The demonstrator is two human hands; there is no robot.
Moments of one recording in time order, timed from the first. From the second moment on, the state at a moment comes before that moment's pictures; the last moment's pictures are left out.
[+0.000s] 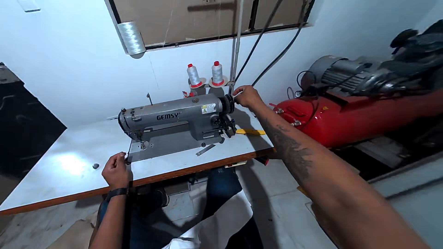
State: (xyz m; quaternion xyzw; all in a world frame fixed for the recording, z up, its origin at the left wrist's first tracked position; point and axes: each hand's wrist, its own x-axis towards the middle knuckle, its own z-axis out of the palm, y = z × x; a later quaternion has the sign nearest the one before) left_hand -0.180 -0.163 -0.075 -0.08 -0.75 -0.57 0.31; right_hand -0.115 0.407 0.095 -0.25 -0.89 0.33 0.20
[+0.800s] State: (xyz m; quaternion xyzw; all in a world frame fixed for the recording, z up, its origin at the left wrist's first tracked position) left_hand -0.179 -0.162 -0.074 -0.09 -0.74 -0.59 0.31; right_hand -0.122 0.400 0.096 -0.27 -0.87 0.37 0.20
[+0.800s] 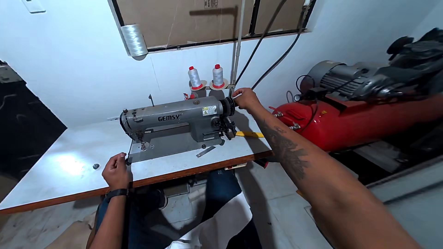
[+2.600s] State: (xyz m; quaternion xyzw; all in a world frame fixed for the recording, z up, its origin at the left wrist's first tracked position) left_hand -0.189 -0.171 -0.079 -0.07 -0.70 -0.67 0.23; right_hand -0.011 0.440 -0.076 -0.24 -0.86 0.31 0.32
